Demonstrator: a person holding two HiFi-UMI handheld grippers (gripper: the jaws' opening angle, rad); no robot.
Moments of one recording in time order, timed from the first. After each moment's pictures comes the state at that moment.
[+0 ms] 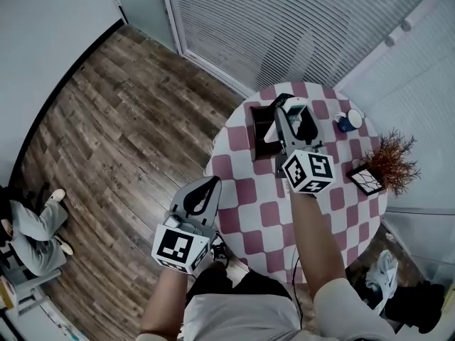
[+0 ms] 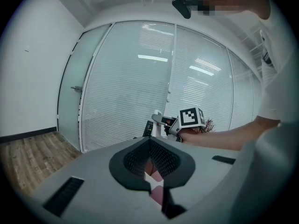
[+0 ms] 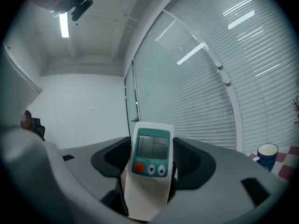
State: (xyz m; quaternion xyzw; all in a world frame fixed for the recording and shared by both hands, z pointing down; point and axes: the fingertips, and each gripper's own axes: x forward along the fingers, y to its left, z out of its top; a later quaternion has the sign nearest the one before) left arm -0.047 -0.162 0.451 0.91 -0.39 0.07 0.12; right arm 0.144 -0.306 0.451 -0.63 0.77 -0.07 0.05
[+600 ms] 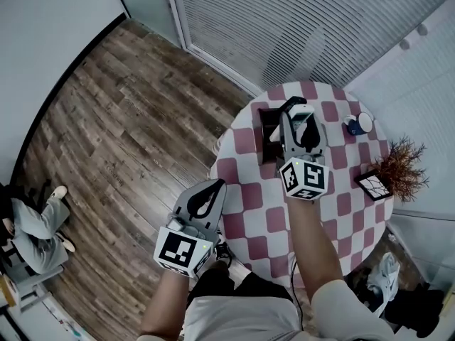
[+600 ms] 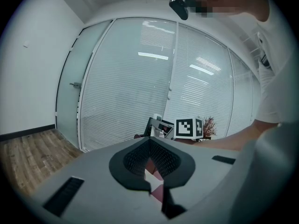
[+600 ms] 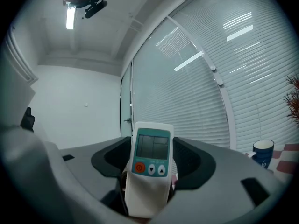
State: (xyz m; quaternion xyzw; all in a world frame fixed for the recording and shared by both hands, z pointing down) left arm -0.047 -0.177 0.466 0.91 -0.38 0.08 0.14; right arm 0.149 -0.316 0.488 -0.67 0.74 -0.03 0.05
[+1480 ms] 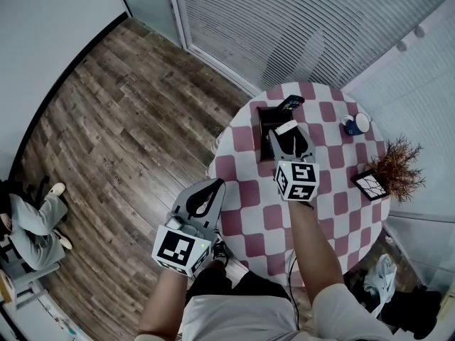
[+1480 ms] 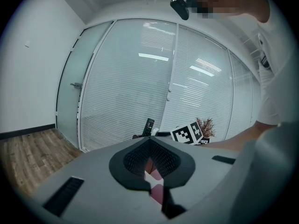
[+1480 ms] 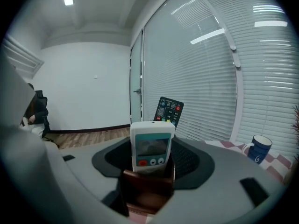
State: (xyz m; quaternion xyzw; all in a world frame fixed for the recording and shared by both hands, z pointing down) left arm -0.047 -0.166 0.463 0.91 -0.38 0.07 0.14; right arm 0.130 -0.296 0.555 -0.62 0.76 -0.10 -0.14
